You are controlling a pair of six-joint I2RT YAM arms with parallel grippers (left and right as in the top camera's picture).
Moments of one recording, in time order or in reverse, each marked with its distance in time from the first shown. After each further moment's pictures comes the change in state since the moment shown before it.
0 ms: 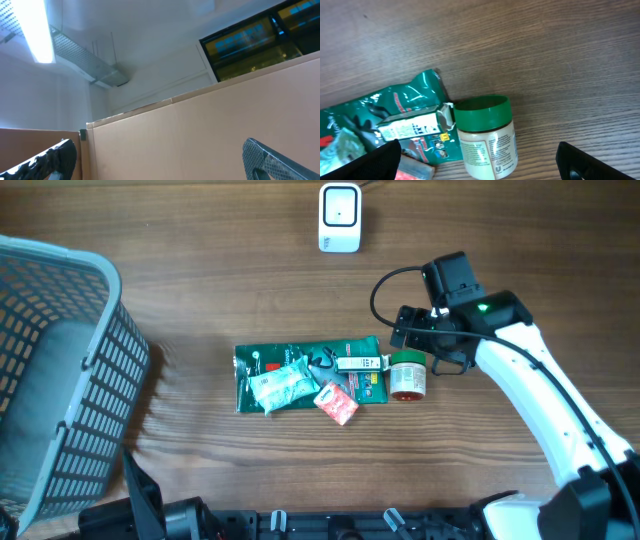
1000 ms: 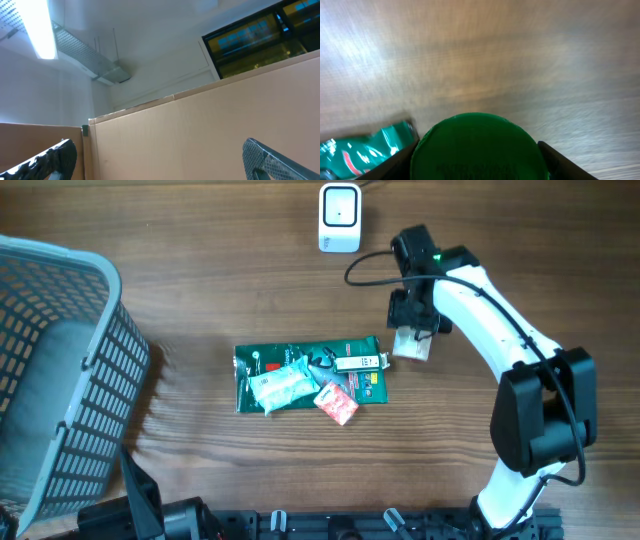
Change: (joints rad) left arm 0.000 0.000 -0.002 -0.013 -0.017 0.000; right arm -0.001 0.401 0.296 -0.045 0.133 -0.126
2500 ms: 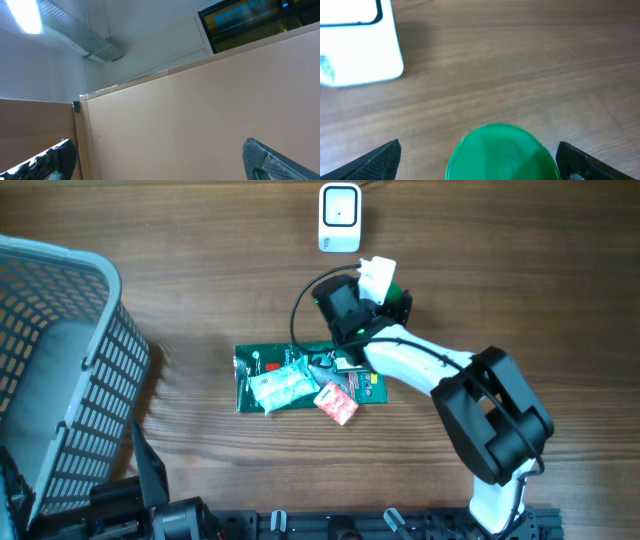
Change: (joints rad) left arm 0.000 -0.001 -0.044 -0.085 0.000 0.000; right arm 0.329 0.060 -0.333 0.918 0.730 0.149
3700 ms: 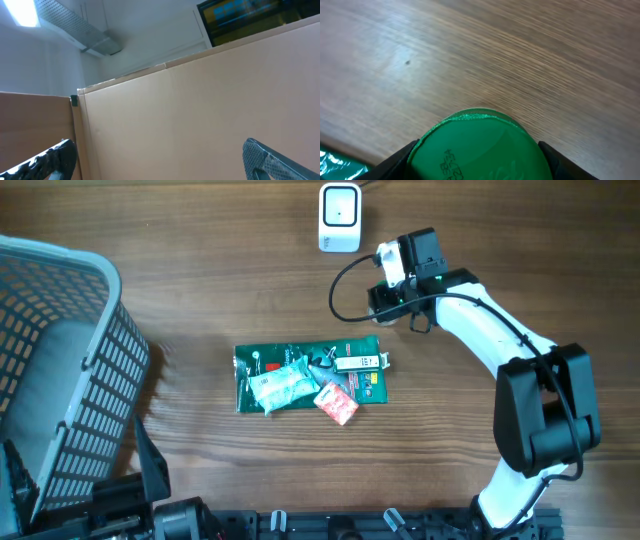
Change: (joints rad) left arm 0.000 0.000 -0.006 -0.027 0.000 0.000; right arm -0.357 -0.068 0.126 -0.356 -0.974 -0.685
